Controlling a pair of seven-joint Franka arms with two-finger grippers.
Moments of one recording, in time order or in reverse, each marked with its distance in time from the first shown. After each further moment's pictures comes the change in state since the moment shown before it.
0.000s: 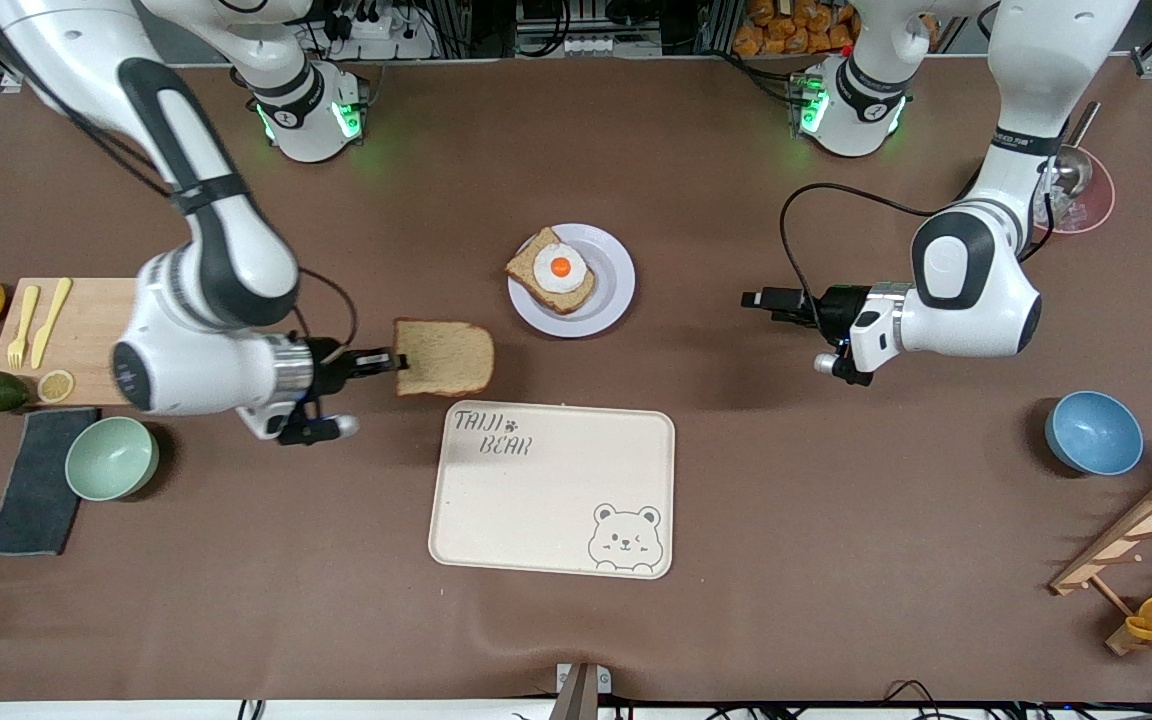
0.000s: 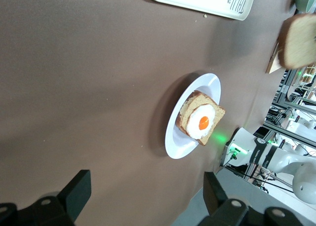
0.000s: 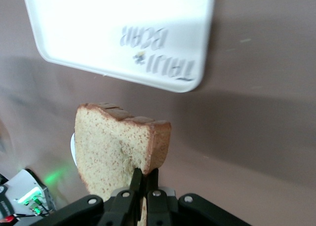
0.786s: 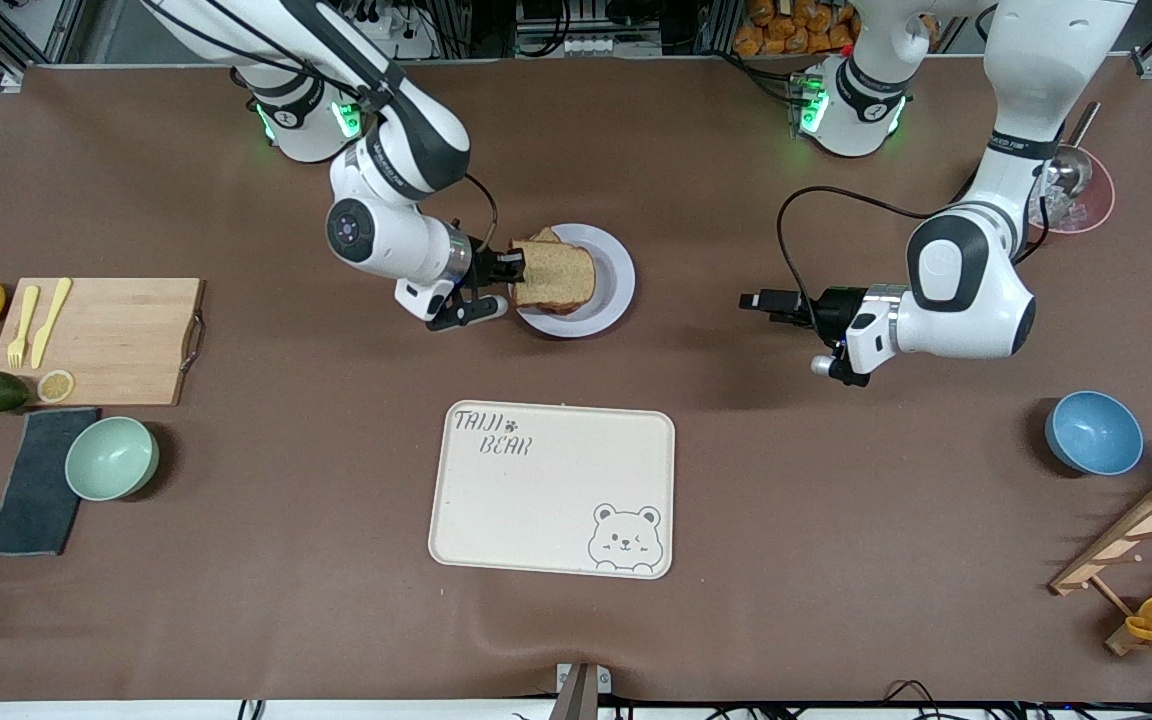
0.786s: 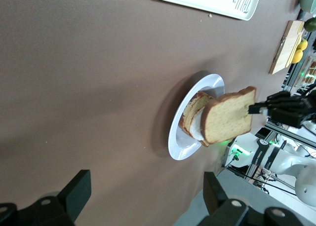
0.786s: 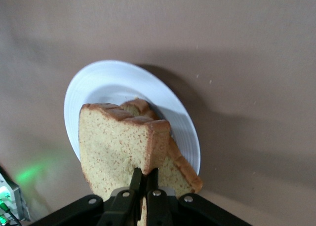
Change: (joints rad) left arm -0.003 0.013 -0.002 -0.001 0.000 0.013 0.000; right arm 0.013 -0.102 0.341 -0.402 -0.003 0.446 0.196
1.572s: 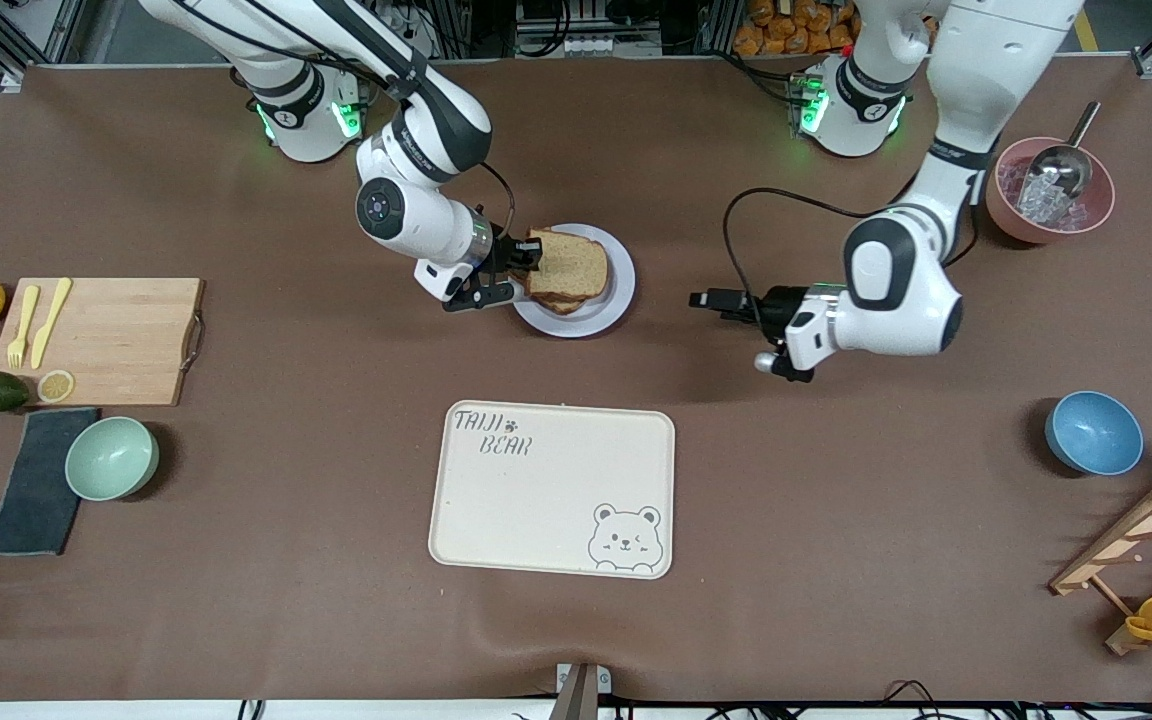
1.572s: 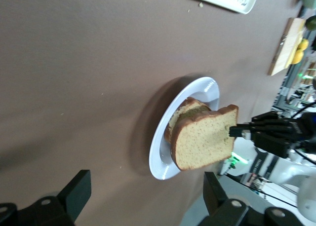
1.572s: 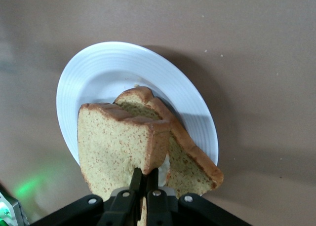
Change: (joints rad) left arm -0.174 0.073 -0.009 -0.001 -0.144 0.138 -0.001; right arm 0.055 0.023 0.006 -0.032 0.000 0.094 0.126
